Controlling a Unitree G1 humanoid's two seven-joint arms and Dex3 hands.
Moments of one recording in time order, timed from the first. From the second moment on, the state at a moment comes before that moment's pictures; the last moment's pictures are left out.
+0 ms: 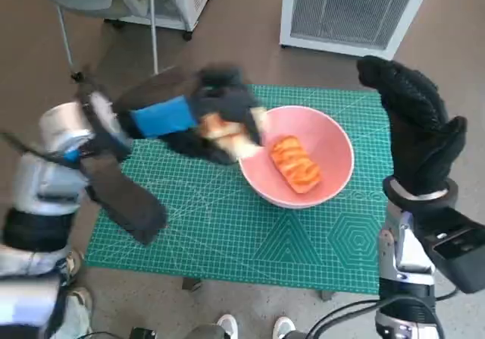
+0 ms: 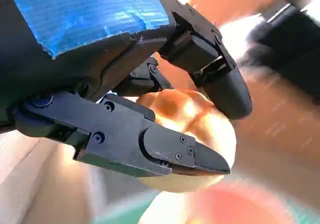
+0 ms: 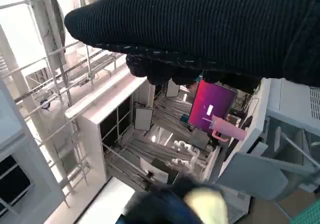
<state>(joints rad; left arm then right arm) -0.95 0.57 -0.23 0.26 0.46 -0.66 -0.34 -0.54 -0.17 -0.14 0.20 0.27 -0.63 0.34</state>
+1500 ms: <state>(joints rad) -1.01 0.41 -0.42 0.64 0.61 -0.54 -0.41 -0.55 -0.17 -0.14 0.23 0.23 -0.64 0.32</state>
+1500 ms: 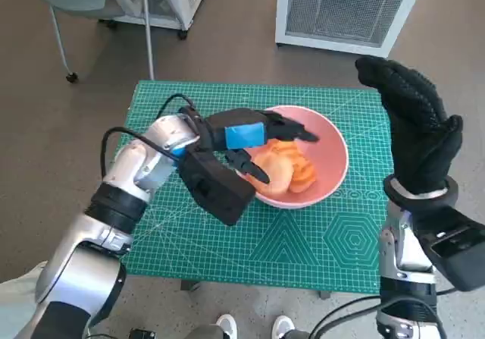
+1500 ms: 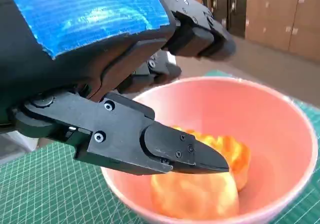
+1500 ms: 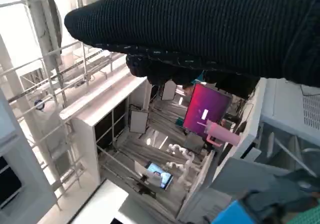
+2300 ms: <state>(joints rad) -0.77 0.28 -0.01 0.38 -0.22 -0.52 -0.56 -0.60 -0.17 -0.13 0.26 0.24 -0.64 0.32</state>
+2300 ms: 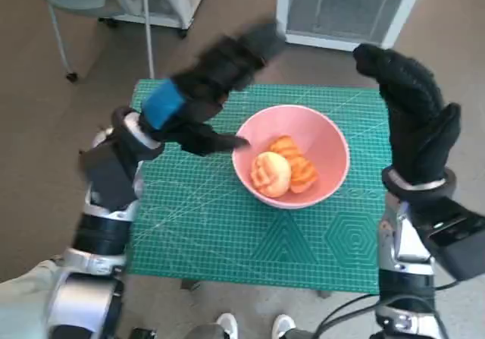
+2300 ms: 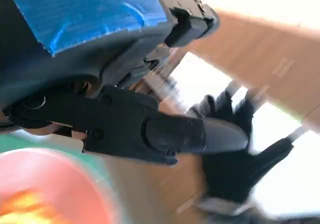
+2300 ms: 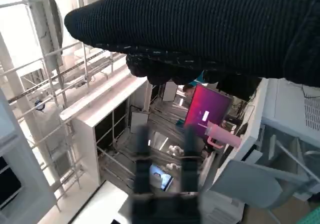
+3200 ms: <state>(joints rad) -0.64 0.10 0.12 0.38 -0.25 -0.63 -0.36 -0.71 -0.15 -0.12 0.37 0.14 -0.67 0.26</state>
